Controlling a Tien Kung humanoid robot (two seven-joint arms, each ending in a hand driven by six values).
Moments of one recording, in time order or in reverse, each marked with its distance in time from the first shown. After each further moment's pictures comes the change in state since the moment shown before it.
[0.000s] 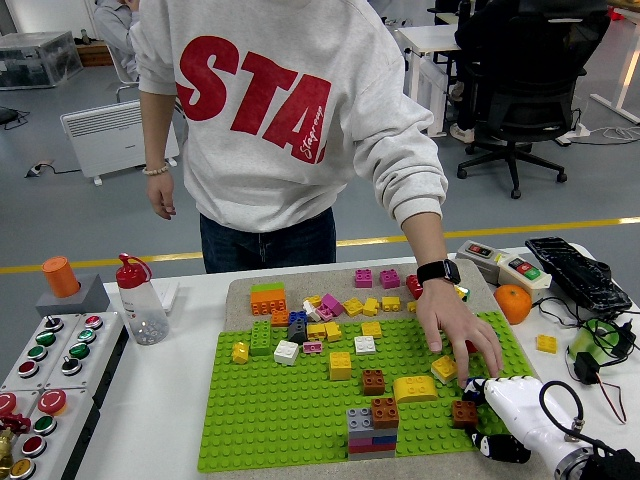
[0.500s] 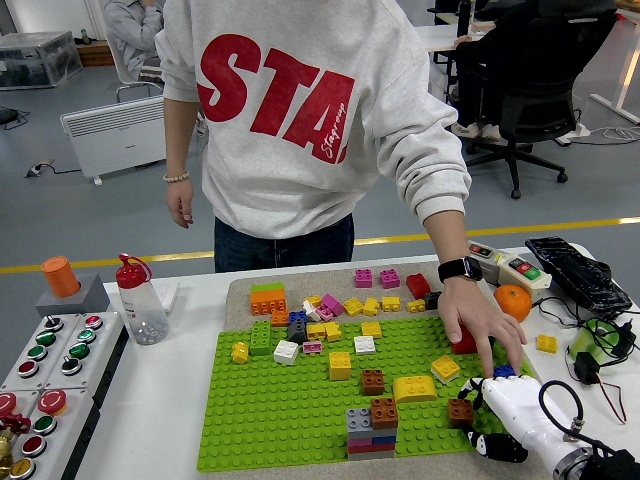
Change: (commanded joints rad) left arm -0.002 0.000 0.002 0.000 -0.003 0.000 0.000; right arm -0.002 -0.003 0.003 0.013 0.021 -0.027 0.020
